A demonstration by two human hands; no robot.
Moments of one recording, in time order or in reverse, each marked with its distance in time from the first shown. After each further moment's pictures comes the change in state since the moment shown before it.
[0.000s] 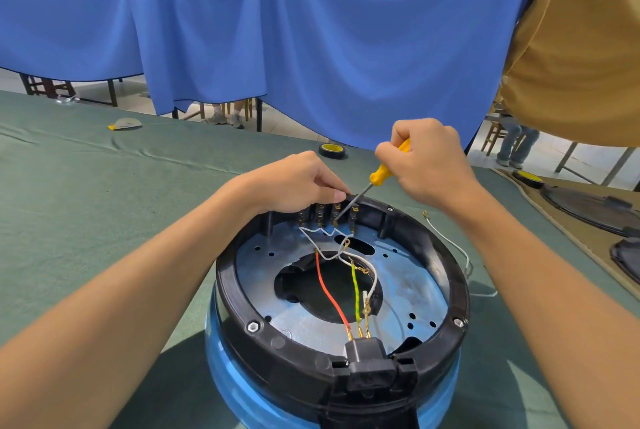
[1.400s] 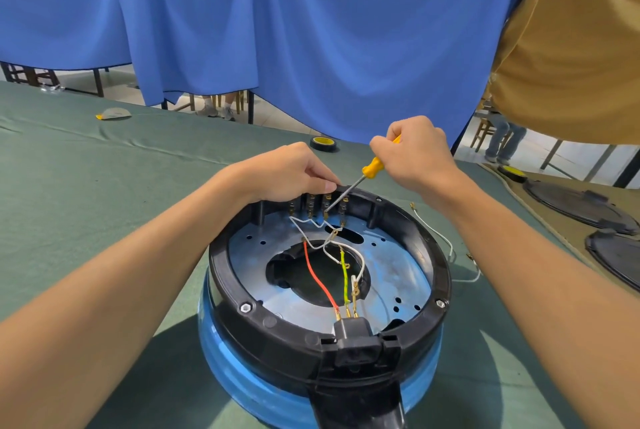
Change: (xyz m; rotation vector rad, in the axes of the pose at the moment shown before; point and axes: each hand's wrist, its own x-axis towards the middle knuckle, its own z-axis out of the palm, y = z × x) left_hand -0.003 0.005 0.000 -0.010 -0.007 -0.012; right_hand 0.002 0.003 0.002 0.056 -0.063 0.252
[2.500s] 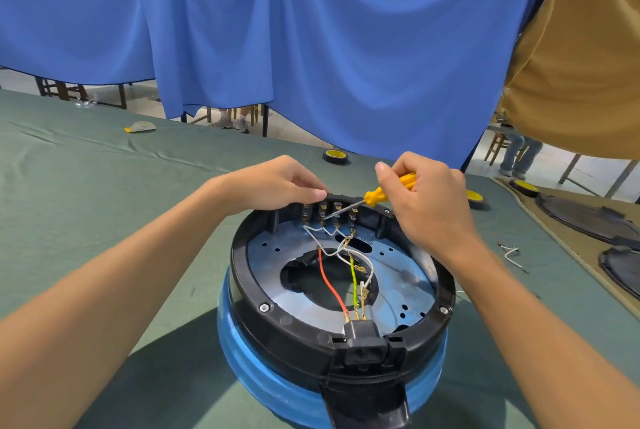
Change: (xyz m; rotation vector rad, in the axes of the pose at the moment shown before) left_hand -0.027 -0.013 -0.015 -0.105 0.006 -0.098; right_hand -0.054 0.003 0.000 0.118 0.162 -0.319
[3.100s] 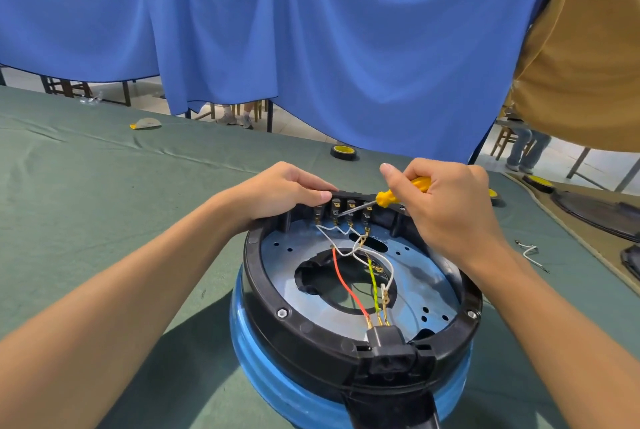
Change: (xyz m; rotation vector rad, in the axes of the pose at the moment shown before) left_hand 0.001 -0.022 0.013 -0.288 0.070 -0.058; right_hand -0.004 -0.003 0.001 -0.022 0.000 -0.103
